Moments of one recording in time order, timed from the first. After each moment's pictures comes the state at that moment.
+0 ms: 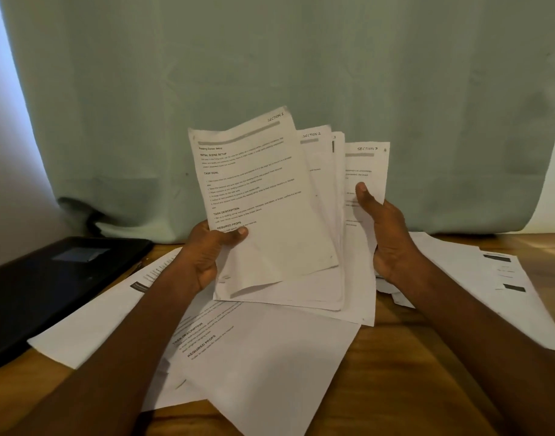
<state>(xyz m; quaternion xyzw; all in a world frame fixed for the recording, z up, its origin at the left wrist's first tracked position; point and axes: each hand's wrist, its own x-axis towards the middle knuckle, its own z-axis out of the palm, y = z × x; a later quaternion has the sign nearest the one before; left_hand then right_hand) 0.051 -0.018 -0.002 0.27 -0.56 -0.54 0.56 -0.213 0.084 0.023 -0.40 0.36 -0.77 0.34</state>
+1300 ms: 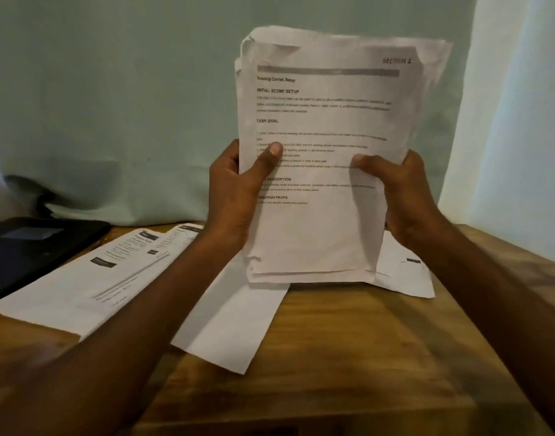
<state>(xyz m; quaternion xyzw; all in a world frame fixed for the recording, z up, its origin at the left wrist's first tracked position) -0.030 0.148 0.070 0.11 -0.61 -0.45 0.65 -0.222 0.245 0.089 -0.53 0.44 -0.71 0.12</state>
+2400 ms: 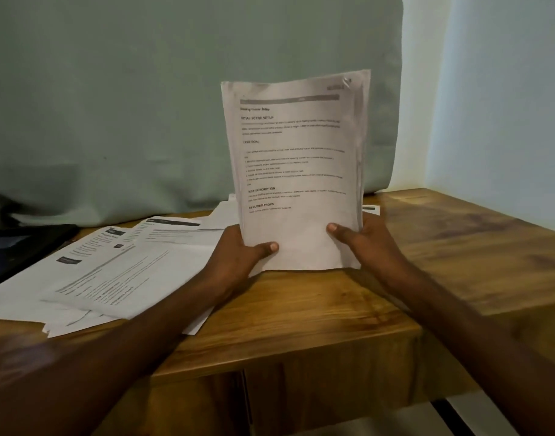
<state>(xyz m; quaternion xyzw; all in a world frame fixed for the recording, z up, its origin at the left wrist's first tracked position) -0.070 0.186 -0.036 0.30 -0.74 -0.45 0.40 -0.280 0.302 -0.038 -0.43 0.56 -0.66 0.24</state>
